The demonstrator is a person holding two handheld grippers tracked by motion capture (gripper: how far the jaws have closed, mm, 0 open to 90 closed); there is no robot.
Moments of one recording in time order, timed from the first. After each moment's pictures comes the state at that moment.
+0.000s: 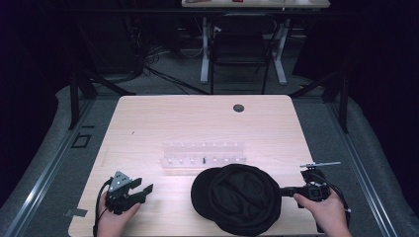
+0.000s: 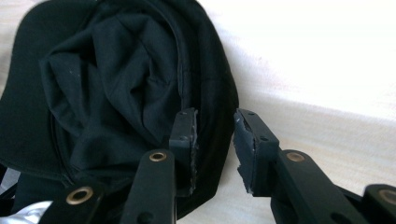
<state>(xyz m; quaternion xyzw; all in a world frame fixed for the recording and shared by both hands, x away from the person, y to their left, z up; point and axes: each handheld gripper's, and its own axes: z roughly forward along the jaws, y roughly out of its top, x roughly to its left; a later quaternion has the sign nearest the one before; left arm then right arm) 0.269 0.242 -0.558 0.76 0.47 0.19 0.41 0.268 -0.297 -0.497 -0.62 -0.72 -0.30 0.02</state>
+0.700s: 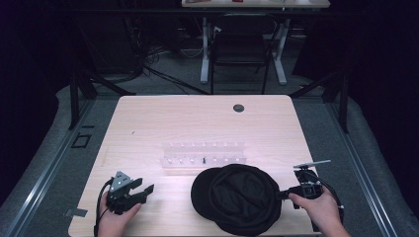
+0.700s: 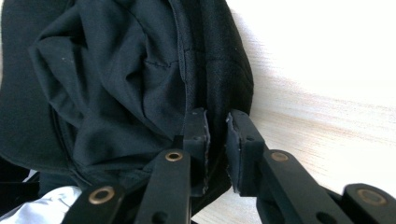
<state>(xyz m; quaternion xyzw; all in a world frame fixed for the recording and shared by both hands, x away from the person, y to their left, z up) 0.270 0.240 -0.559 0.76 0.47 0.18 0.41 0.279 -0.291 -0.510 -0.64 -0.72 -0.26 0.08</state>
